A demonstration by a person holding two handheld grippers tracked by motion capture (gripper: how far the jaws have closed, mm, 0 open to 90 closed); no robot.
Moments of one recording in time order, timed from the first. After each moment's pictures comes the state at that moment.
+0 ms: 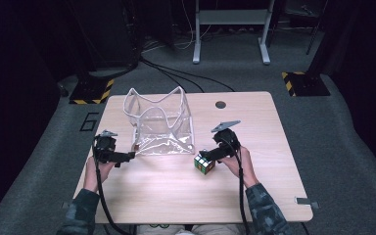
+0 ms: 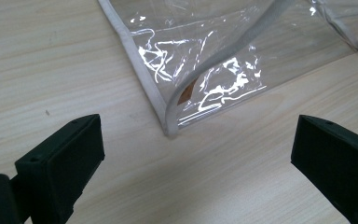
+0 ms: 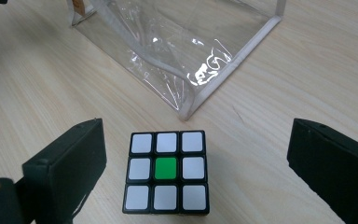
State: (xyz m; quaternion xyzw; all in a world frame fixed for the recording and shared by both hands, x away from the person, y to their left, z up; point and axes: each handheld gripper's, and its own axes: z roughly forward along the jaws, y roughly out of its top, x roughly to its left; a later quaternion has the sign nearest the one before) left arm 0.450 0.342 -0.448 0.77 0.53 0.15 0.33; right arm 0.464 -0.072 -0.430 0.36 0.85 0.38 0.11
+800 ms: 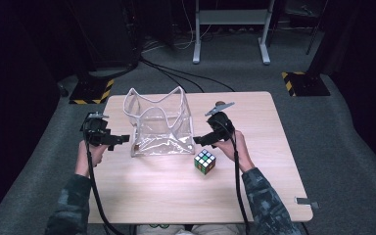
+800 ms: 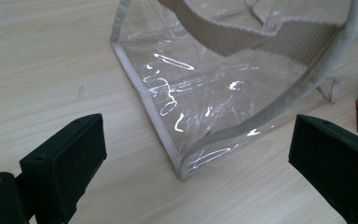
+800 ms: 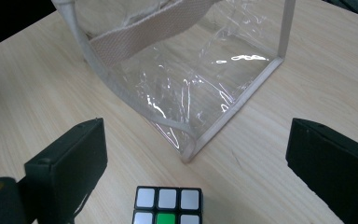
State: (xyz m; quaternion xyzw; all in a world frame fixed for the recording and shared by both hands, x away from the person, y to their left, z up) left arm 0.481 0.359 -0.398 0.76 0.52 0.14 0.36; right arm 0.496 -0.054 -0.391 0.36 0.85 0.38 0.08
